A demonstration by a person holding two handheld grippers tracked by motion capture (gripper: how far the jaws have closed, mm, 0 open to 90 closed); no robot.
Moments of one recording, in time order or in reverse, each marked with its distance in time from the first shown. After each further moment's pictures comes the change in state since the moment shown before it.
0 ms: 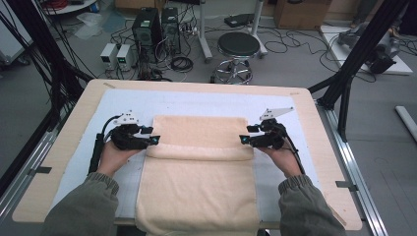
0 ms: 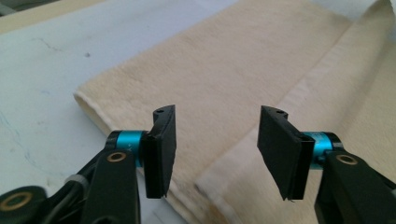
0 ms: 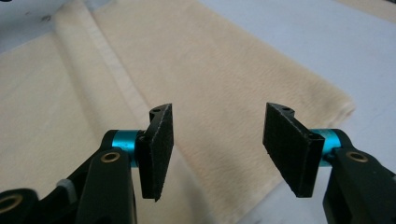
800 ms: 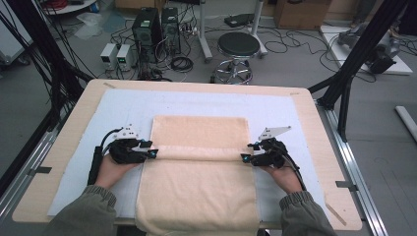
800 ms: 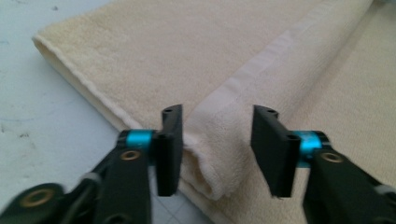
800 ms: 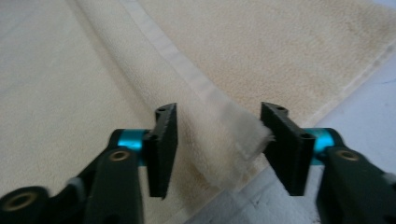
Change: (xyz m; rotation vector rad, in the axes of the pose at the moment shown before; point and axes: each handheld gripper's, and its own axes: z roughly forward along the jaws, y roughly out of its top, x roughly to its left) left arm -0.014 -0.027 -0.003 0.035 -0.017 0.011; right arm 0.020 -0.041 0.002 0.078 0.002 -0.010
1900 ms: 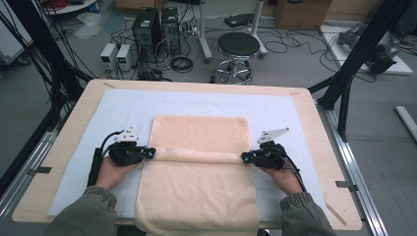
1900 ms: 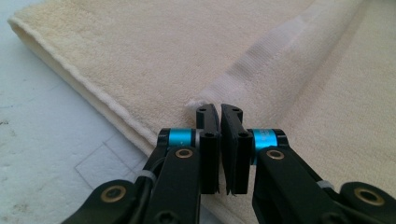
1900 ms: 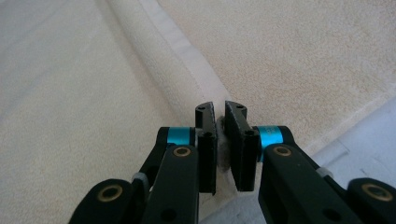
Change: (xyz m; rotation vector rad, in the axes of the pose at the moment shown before) left arm -0.003 -0.002 0.000 0.037 -0.028 0.014; right arm 0.004 -0.004 0.002 0.017 0.093 -0.023
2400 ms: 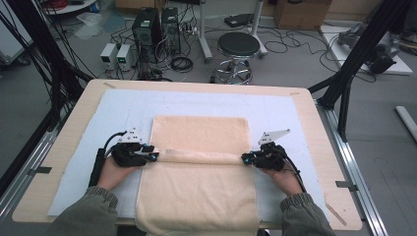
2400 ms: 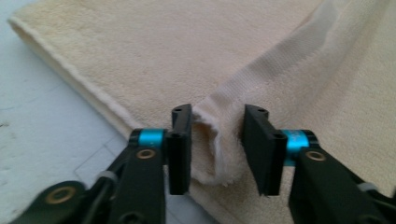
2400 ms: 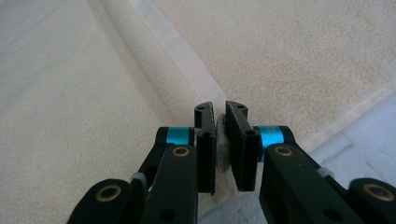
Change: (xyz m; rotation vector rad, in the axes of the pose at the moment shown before) left arm -0.006 0.001 0.010 0.029 0.023 0.032; right arm -0.002 -0.006 0.003 -0.006 0.005 0.014
